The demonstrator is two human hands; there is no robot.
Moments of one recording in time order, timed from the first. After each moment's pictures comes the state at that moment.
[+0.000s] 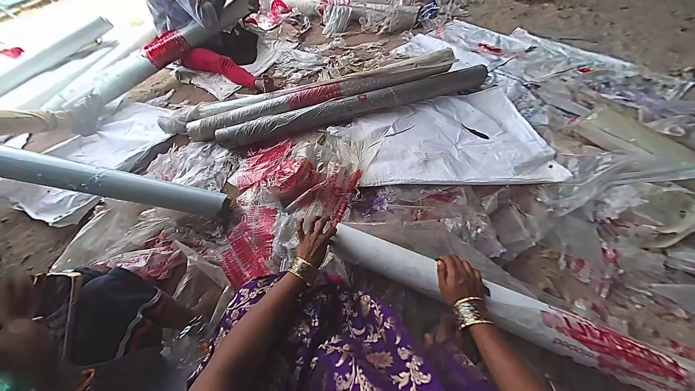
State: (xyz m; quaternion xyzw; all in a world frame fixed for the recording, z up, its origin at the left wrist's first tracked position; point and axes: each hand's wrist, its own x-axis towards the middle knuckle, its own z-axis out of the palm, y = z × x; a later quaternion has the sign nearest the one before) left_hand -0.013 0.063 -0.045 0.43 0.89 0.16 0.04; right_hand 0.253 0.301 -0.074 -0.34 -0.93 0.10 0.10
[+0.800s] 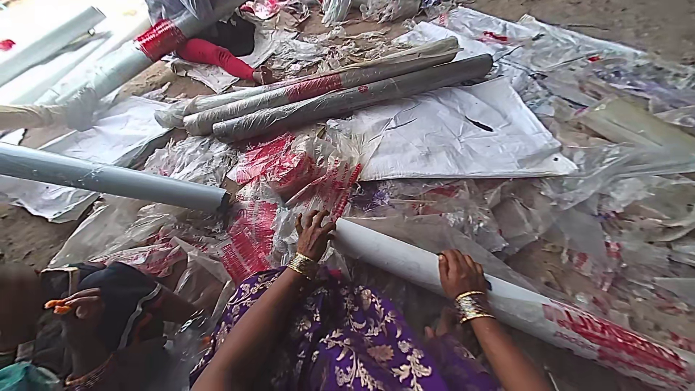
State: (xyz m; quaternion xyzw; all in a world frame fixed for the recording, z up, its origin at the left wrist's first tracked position) left_hand -0.017 0.061 -0.046 0.43 0.88 0.20 0.04; right_hand 0.255 0.303 -0.079 -0.32 -0.93 0.09 0.13
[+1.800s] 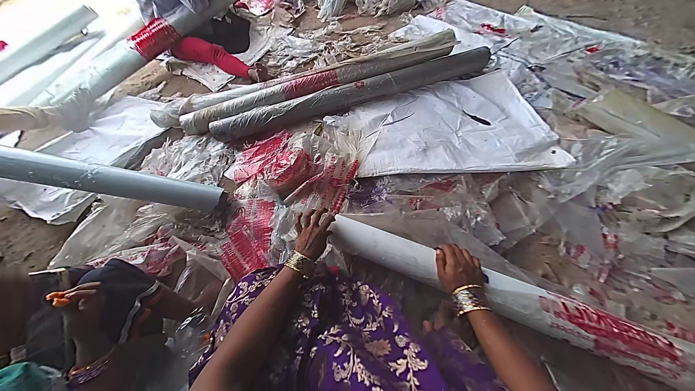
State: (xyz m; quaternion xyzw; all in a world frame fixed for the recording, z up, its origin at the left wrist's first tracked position) left_hand -0.014 0.061 -0.053 0.44 0.88 0.20 0.02; right_hand 0.255 0.303 -0.078 -0.32 -0.93 0.09 0.12
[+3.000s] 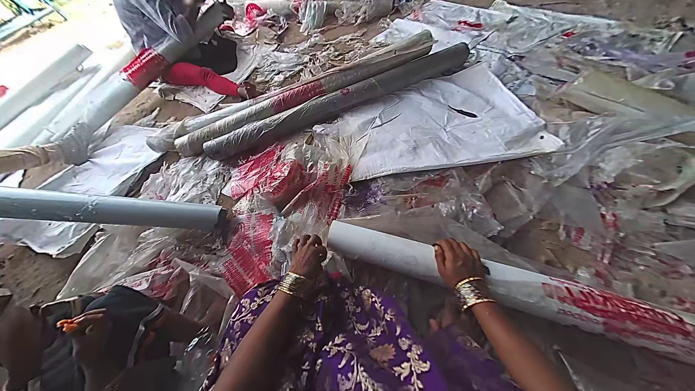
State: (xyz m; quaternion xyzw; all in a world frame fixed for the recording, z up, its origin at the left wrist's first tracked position) left_hand -0.003 0.049 -0.022 0.39 0.88 0.02 0.27; right_hand 0.255 0.306 -0.077 -0.33 -0.93 0.11 0.10
